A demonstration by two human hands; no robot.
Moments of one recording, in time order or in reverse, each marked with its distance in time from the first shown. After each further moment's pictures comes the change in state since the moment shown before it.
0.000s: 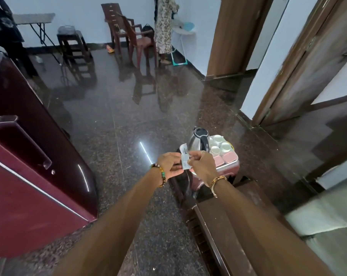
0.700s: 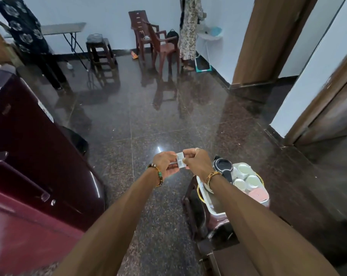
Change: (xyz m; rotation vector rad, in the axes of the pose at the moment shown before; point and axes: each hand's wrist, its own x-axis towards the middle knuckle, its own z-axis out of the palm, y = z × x) left_hand 0.154 0.132 -0.029 -0.065 0.216 0.072; right_hand 0.201 -0.085 0.068 0.039 -0.205 -0.061
